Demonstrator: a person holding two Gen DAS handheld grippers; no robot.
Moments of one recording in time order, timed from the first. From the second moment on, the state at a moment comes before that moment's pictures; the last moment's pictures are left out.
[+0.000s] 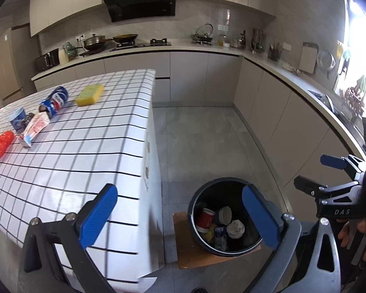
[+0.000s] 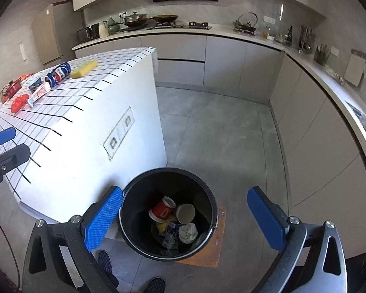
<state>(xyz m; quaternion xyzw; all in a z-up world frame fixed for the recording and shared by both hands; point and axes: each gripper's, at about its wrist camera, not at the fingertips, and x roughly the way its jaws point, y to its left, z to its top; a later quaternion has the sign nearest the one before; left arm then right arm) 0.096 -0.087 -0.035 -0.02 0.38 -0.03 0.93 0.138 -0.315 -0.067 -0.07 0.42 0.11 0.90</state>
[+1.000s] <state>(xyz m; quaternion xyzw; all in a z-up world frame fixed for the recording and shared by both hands) 0.047 0.144 -0.027 -0.09 0.33 0.12 0.93 0.140 -0.057 -0.013 -0.11 0.36 0.24 0.89</state>
